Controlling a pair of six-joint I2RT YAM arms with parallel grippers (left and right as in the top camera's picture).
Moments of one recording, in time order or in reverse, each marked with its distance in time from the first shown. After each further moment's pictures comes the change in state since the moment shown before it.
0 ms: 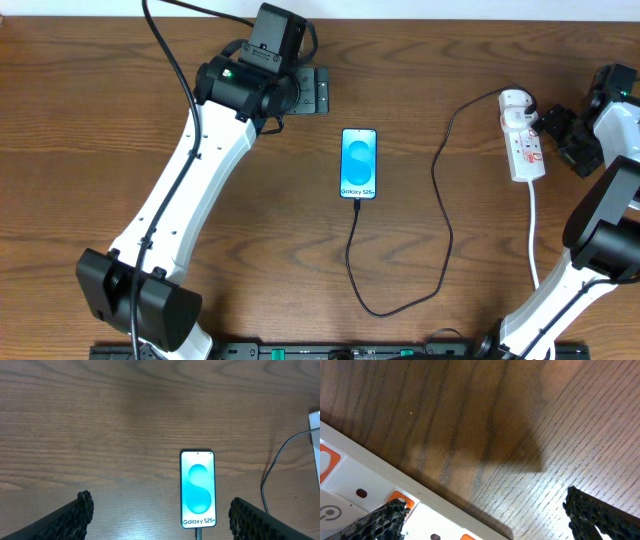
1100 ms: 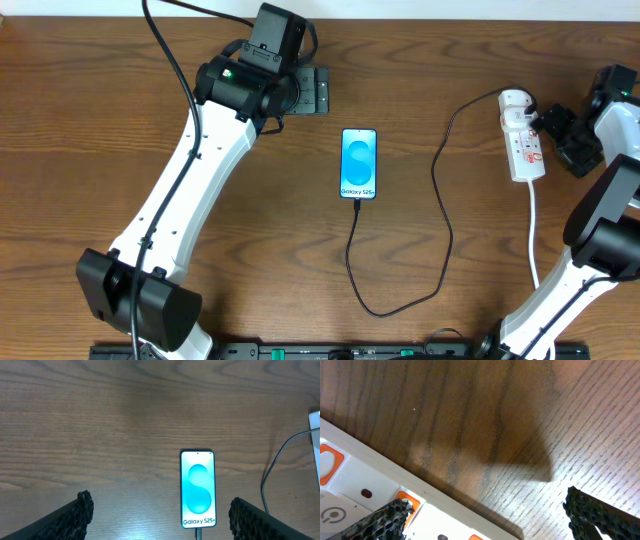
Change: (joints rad) left arm 0.000 0.000 0.000 0.000 0.000 0.000; right arm -0.004 0.020 0.013 -0.019 -0.056 0.031
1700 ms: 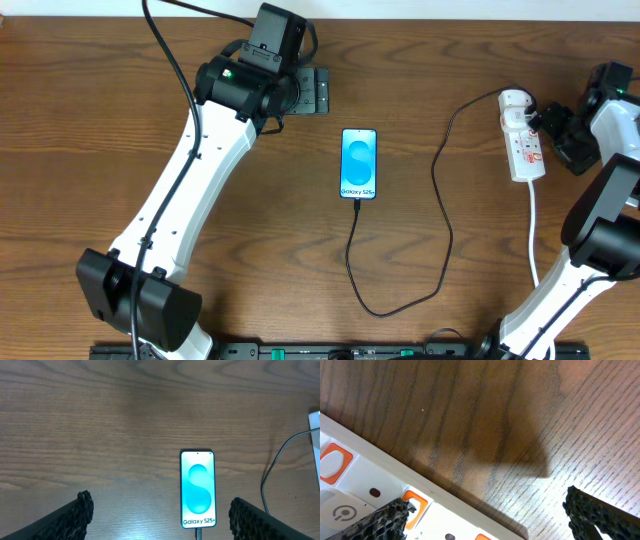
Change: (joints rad) left arm 0.000 0.000 0.000 0.000 0.000 0.000; right arm 0.019 0.000 0.004 0.011 0.025 0.006
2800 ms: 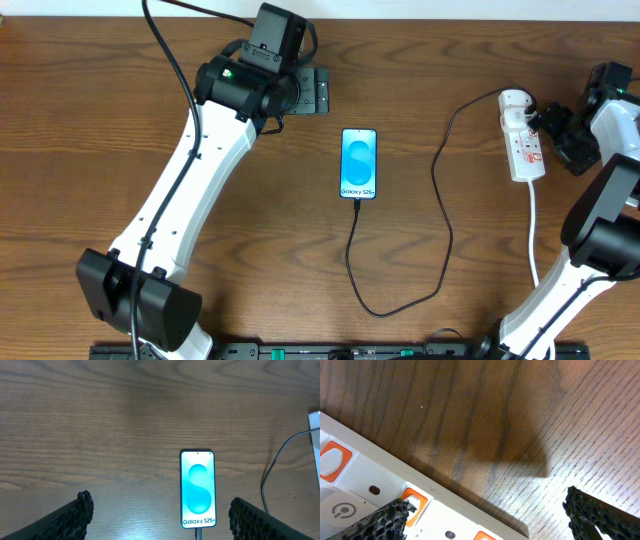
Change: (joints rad) left arm 0.000 0.000 0.000 0.000 0.000 0.000; right arm 0.001 0.000 0.002 -0.016 -0.004 0.006
